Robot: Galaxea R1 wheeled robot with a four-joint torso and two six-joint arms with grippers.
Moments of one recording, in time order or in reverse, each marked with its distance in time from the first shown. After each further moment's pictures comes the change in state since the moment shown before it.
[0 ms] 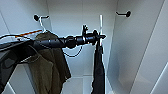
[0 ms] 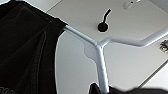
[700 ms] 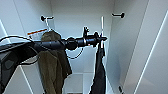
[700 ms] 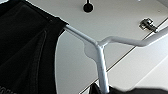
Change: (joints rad) left arm 0.018 0.000 0.025 0.004 -0.003 0.002; right arm -0.011 0.000 0.000 0.000 0.004 -0.006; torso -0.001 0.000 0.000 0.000
